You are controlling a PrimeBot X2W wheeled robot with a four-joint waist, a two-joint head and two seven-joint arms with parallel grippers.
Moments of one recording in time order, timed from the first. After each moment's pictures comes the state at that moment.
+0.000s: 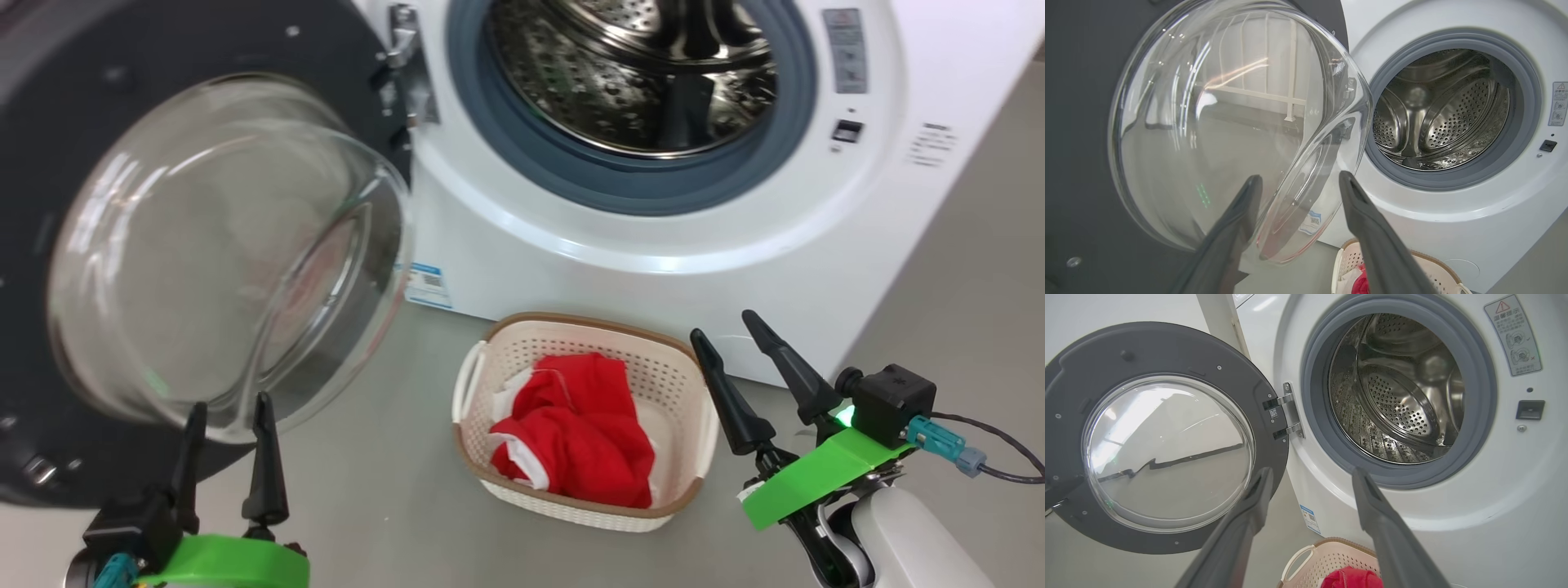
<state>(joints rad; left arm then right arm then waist) -0.09 0.14 -0.18 0.13 -0.42 0.08 -0.25 -0.28 -0.22 0.30 0.24 0.49 0.13 -0.26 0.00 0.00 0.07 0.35</state>
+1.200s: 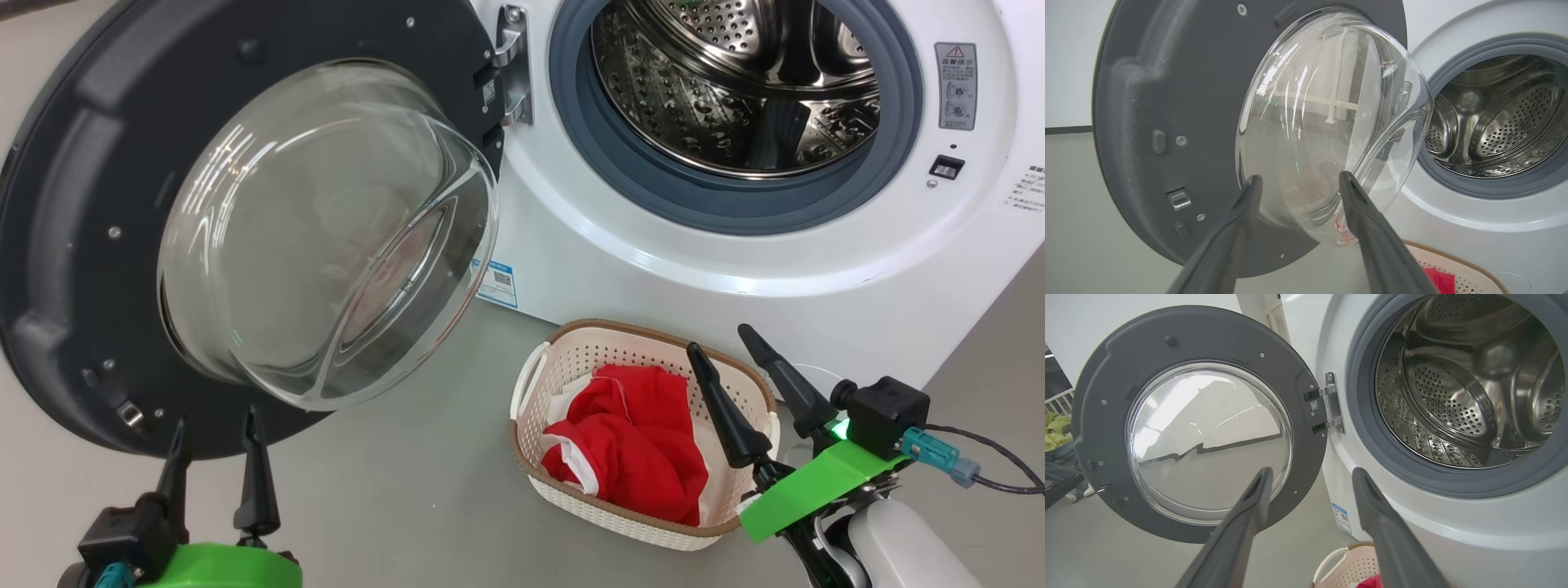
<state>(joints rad) -0.06 0.15 -0.18 0.13 -0.42 0.12 -0.25 -0.26 -0.22 0.31 0.24 0.49 0.13 -0.26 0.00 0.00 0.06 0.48</state>
